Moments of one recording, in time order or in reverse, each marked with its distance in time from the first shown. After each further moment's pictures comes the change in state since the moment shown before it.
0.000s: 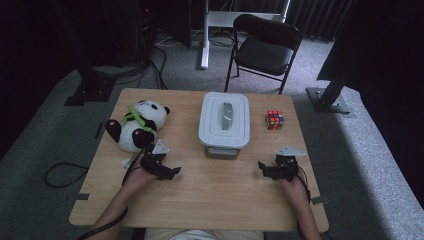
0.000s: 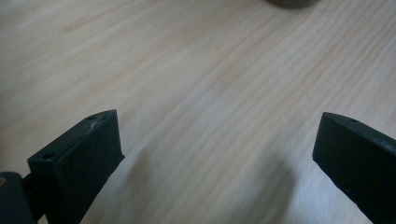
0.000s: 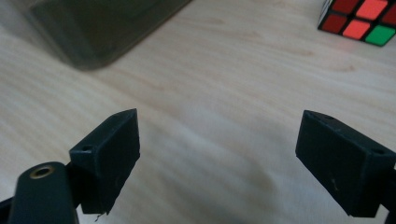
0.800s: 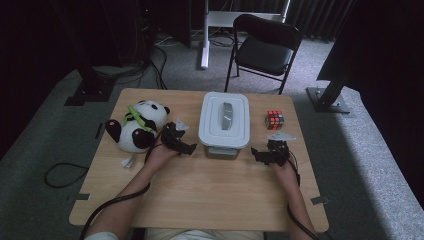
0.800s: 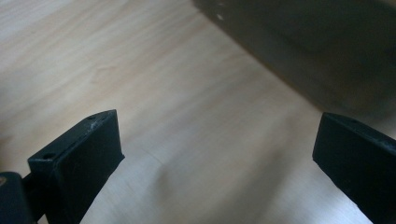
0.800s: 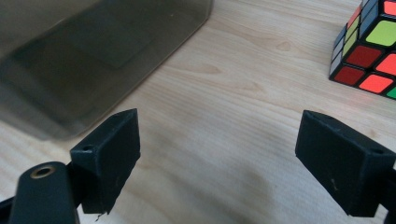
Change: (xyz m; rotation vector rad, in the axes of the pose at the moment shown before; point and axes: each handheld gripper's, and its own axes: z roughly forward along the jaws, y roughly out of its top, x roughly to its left) left arm 0.021 0.077 0.057 -0.006 0.130 -0.025; right arm -0.008 0.037 0.039 -0.022 0.013 0.013
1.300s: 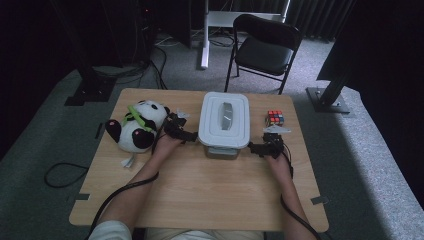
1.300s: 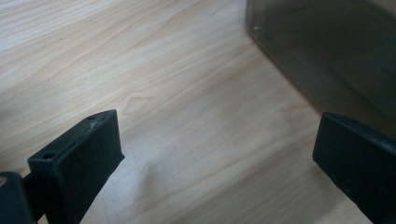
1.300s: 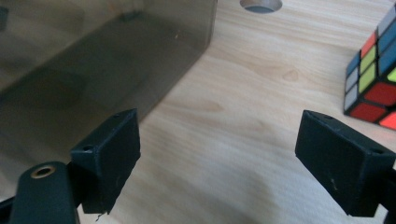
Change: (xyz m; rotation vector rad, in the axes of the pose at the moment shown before) left arm 0.023 0.020 0.028 -0.011 0.038 -0.109; right arm -0.002 0.019 0.023 -0.035 0.015 0.033
